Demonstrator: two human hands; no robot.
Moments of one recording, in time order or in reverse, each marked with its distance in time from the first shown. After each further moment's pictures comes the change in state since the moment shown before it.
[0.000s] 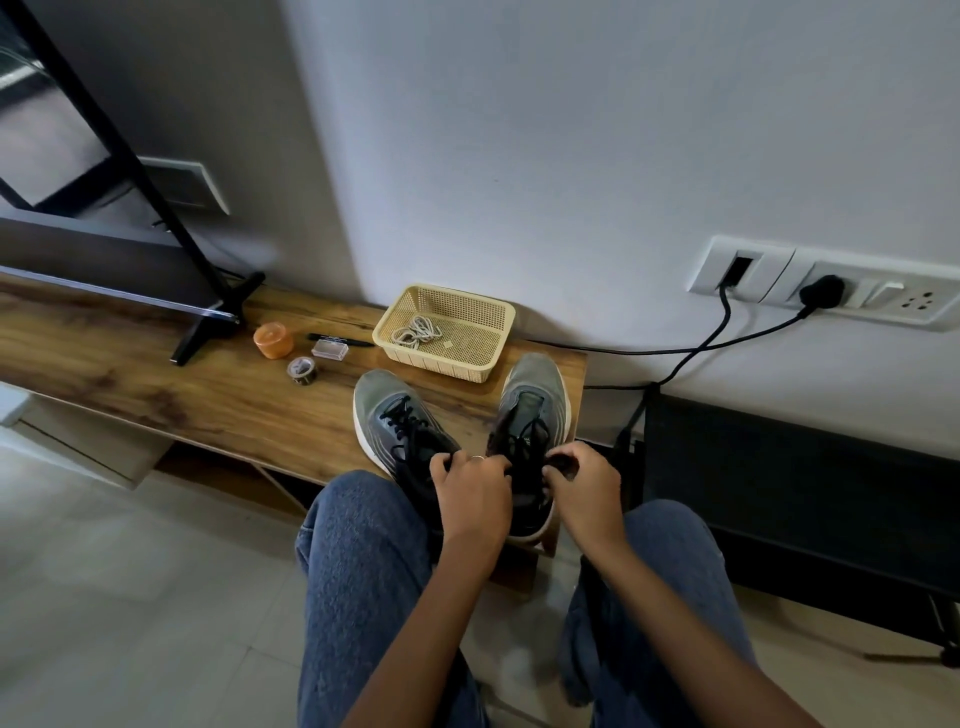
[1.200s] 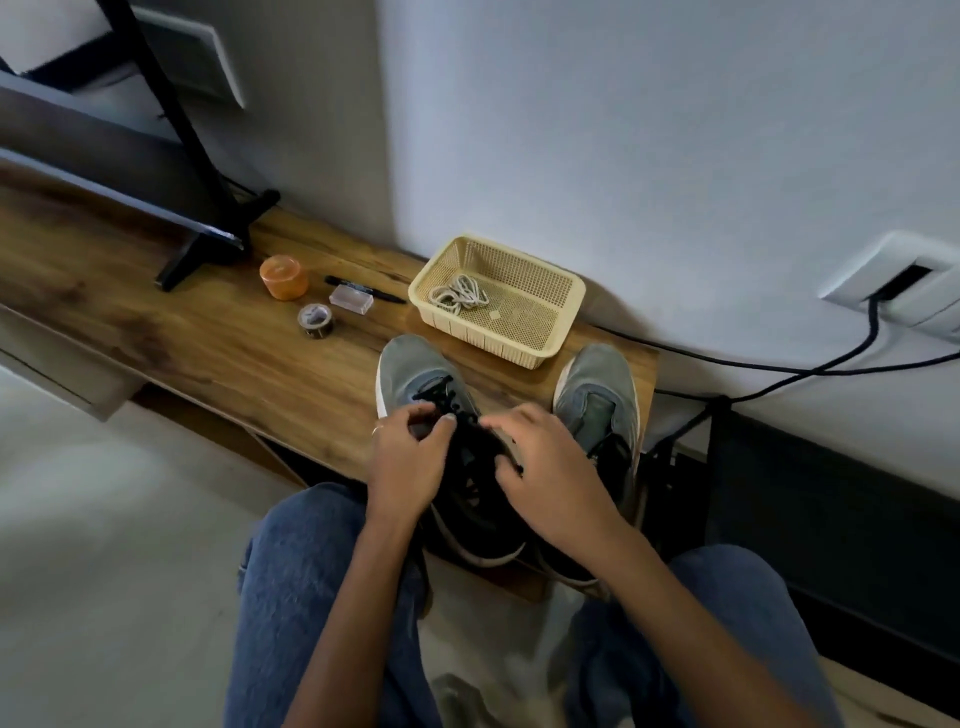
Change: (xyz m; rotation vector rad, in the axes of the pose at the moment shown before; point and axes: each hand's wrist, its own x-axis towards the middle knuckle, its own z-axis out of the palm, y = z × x) left_hand 0.061 -0.116 0.009 -1.021 0.114 -0.490; right_hand 0.027 -0.073 0.068 -0.400 -0.488 -0.429
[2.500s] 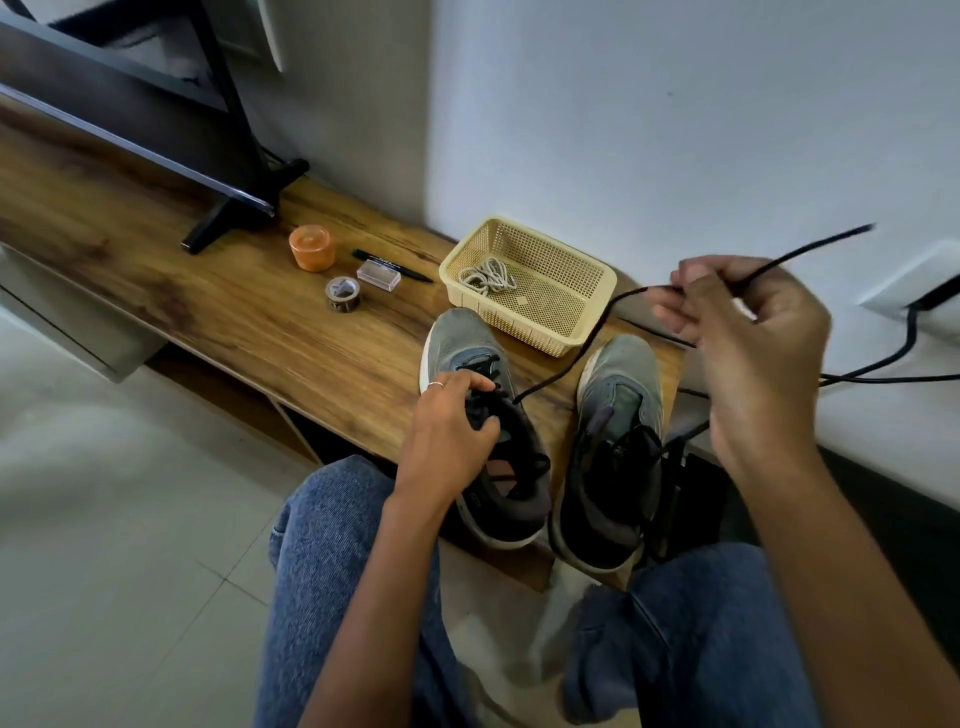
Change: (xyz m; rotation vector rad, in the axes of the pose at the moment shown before) left_hand -0.002 0.001 -0.004 0.295 -0.121 0.356; right_hand 0.010 -0.020 -0.093 0.861 0.679 0.090
